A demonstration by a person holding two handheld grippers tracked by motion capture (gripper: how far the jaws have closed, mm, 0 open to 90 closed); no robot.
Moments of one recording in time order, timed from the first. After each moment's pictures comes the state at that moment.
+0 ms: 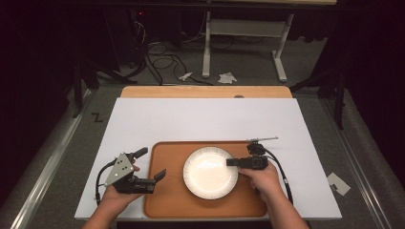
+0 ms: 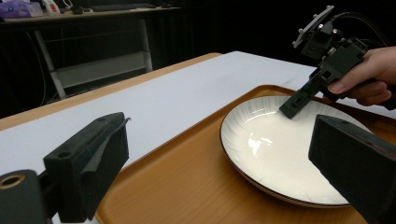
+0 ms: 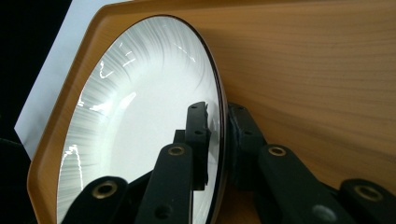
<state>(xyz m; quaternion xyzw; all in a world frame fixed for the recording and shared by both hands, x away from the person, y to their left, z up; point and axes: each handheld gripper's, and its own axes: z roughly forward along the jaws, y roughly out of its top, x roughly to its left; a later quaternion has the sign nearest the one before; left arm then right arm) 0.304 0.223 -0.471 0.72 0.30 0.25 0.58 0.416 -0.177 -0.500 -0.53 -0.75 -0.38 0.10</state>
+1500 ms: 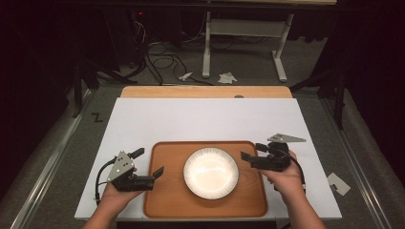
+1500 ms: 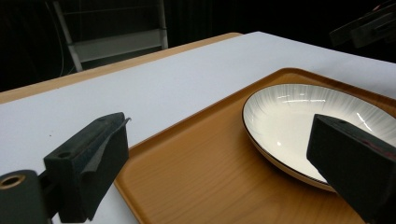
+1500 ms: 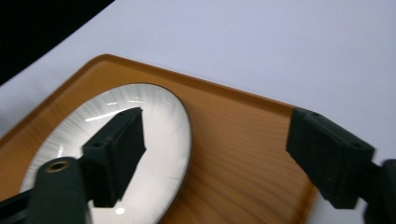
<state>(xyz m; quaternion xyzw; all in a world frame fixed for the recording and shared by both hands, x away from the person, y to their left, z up) 0.309 0.227 -0.477 0.72 0.35 0.25 0.54 0.388 -0.222 -0.449 -0.44 -0.77 -0.45 -0.10</state>
